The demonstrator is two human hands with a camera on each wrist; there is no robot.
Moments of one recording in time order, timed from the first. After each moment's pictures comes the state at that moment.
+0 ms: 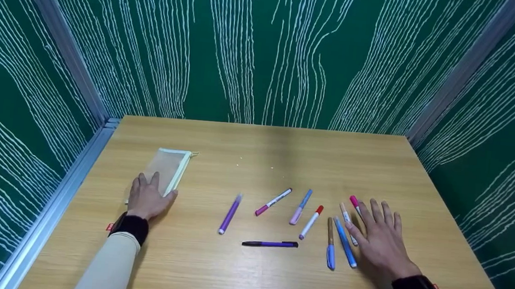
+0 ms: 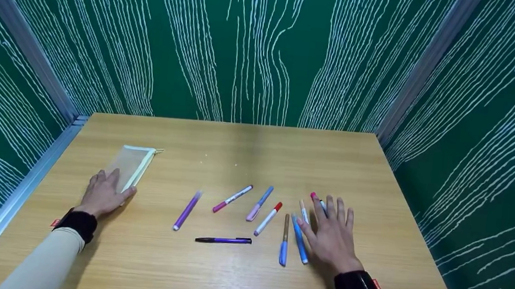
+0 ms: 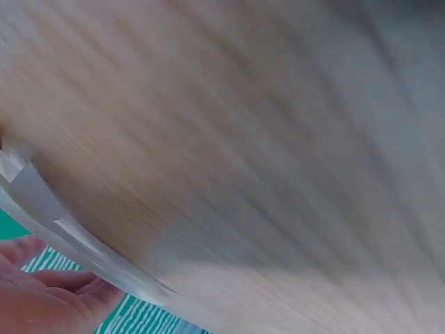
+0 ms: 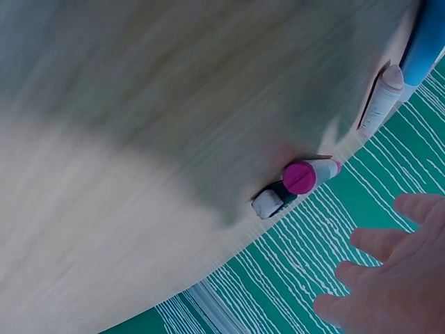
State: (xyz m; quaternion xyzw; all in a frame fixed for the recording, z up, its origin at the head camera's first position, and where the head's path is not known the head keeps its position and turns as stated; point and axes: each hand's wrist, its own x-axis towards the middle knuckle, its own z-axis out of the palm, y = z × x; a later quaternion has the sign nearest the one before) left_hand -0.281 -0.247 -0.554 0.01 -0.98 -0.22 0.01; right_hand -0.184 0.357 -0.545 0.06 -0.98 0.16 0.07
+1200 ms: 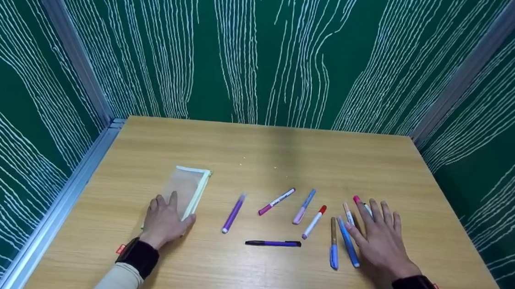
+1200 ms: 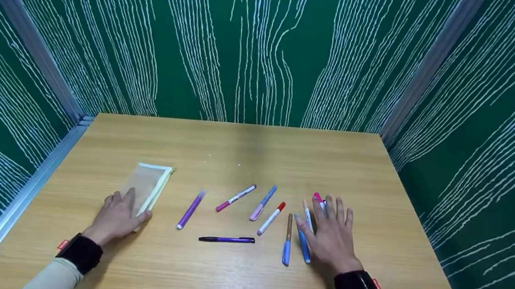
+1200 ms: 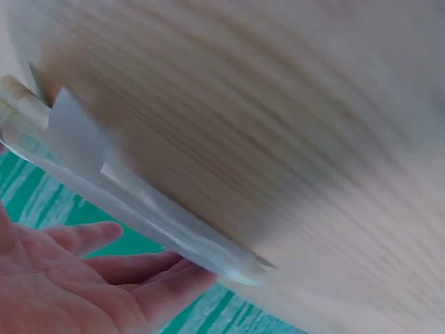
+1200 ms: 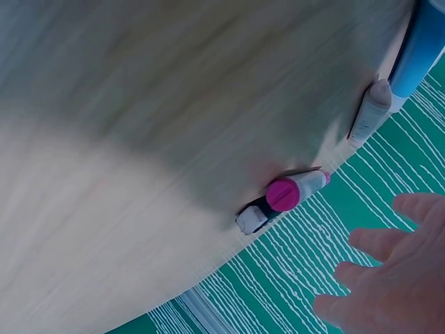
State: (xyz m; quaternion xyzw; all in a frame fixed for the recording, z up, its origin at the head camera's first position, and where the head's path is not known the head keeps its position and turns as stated) left_hand -0.216 -0.193 -0.544 -0.02 -0.98 -0.17 -0.01; right_hand -0.187 0.350 -0.548 0.07 -0.98 0.15 0.08
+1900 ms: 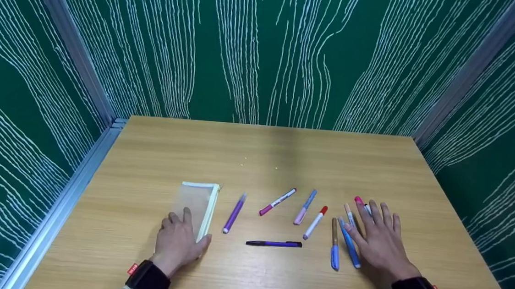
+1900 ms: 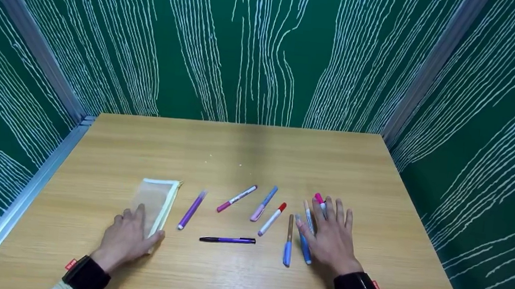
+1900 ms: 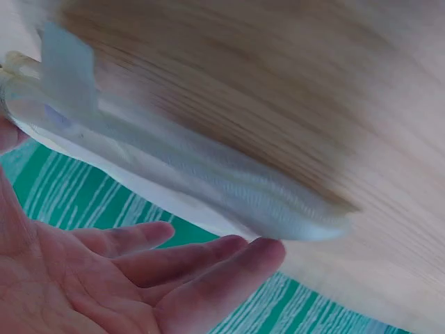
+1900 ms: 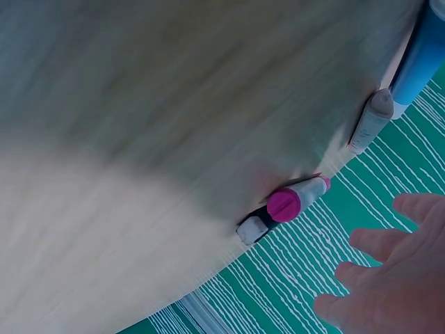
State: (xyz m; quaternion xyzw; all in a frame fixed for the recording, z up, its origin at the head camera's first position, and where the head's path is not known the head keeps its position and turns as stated) left_hand -0.169 -0.148 -0.539 -0.02 -1.00 -0.07 0.01; right_hand -0.188 0.350 -0.551 0.08 -0.98 0.15 0.08
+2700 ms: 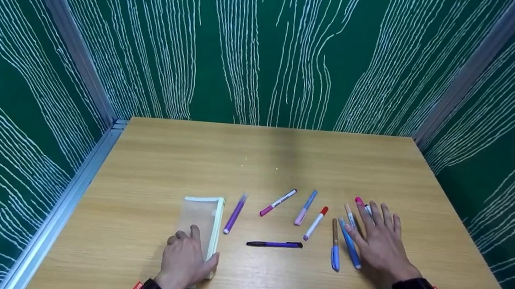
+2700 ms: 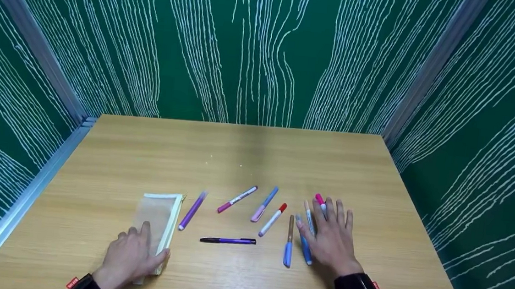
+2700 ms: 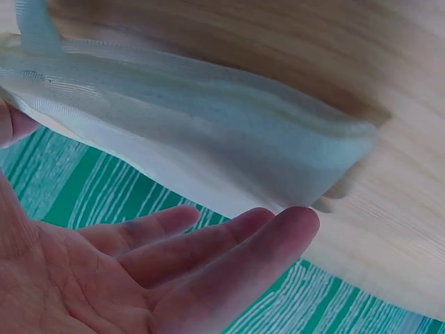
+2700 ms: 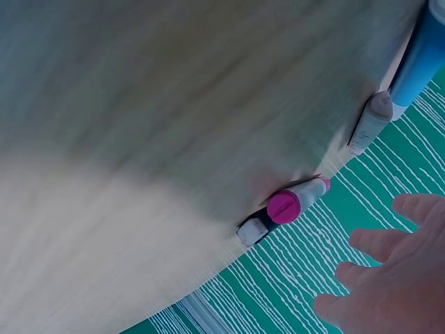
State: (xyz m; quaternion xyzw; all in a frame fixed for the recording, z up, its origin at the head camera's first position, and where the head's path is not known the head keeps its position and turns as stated) left_hand -0.133 -0.125 -0.537 -0.04 -1.00 -0.03 0.03; right_hand -0.186 0.349 -0.550 0.07 -0.98 0.15 0.07
